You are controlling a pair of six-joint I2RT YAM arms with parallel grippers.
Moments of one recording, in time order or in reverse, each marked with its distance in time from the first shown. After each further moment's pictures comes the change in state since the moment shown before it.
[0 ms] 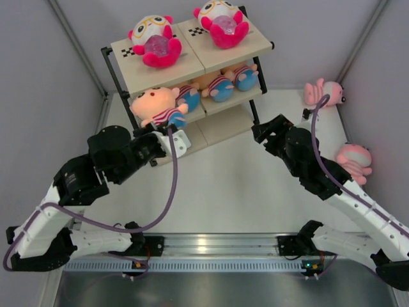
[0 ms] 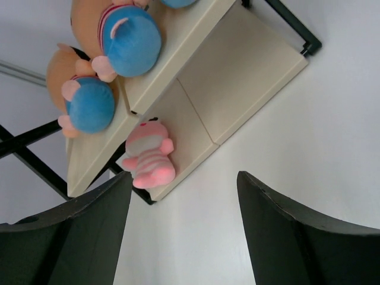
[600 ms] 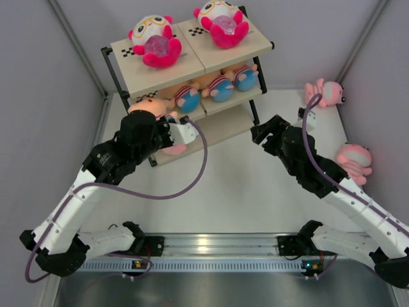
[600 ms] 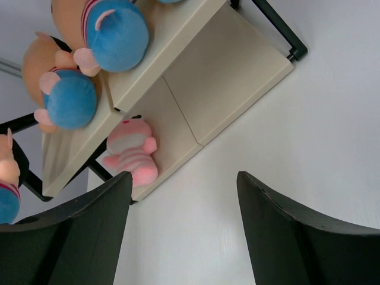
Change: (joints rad) left arm 0.277 0.058 -0.141 -0.044 0.118 0.093; right arm 0.000 0.016 0.000 -0.005 0.025 -0.078
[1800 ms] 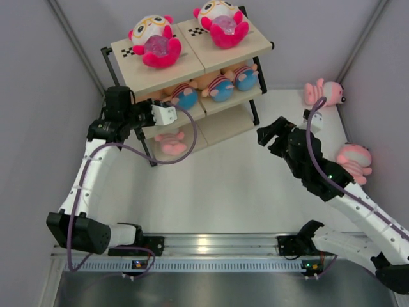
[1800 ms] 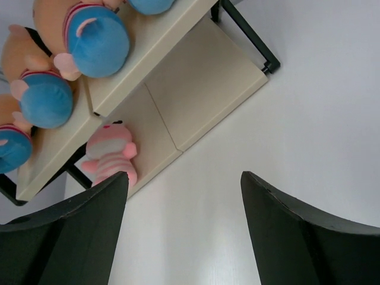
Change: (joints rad) left arm 0.607 0.217 -0.056 0.204 0.644 0.402; right arm -0.028 -0.059 -0.023 -0.023 0.021 -0.078
